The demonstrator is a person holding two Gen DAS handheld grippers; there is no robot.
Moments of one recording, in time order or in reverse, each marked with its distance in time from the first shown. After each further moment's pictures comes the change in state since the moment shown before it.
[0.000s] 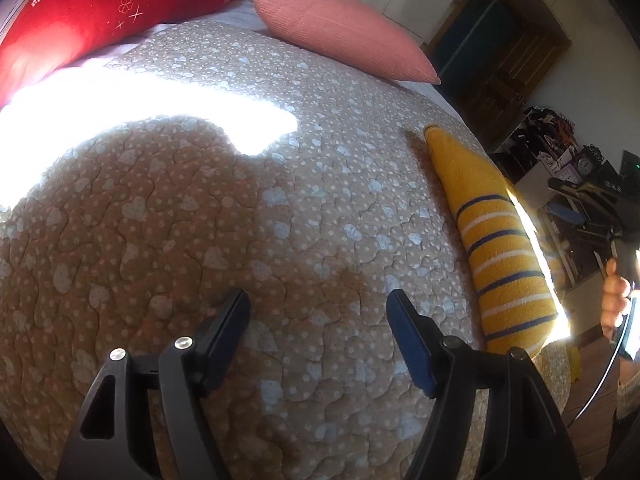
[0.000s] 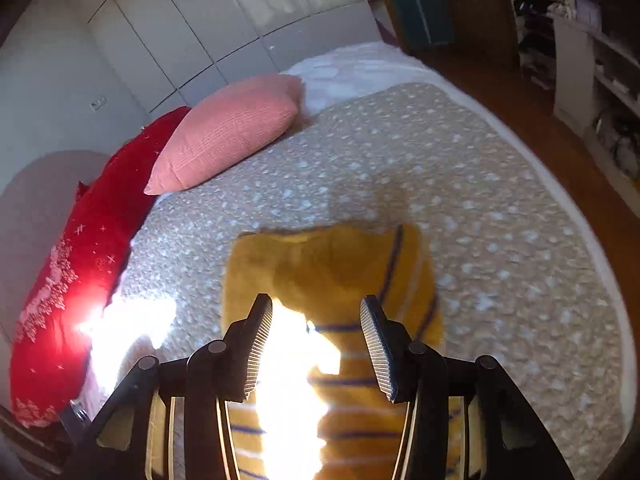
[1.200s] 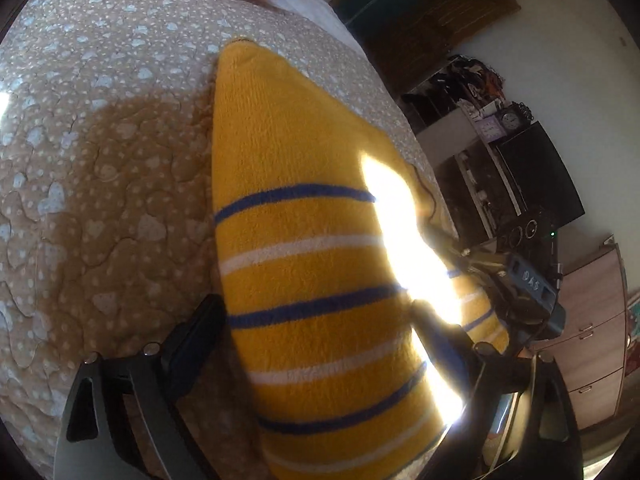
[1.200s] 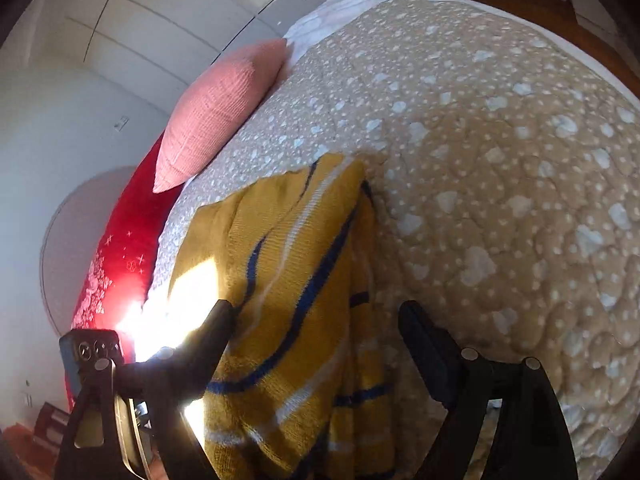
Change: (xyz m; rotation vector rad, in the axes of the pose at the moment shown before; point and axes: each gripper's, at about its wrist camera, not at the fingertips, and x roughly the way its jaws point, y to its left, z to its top) left arm 0.112 -0.143 0.046 0.026 0.263 -0.394; right arm 0.051 -0.116 -0.036 0.111 0.147 0.353
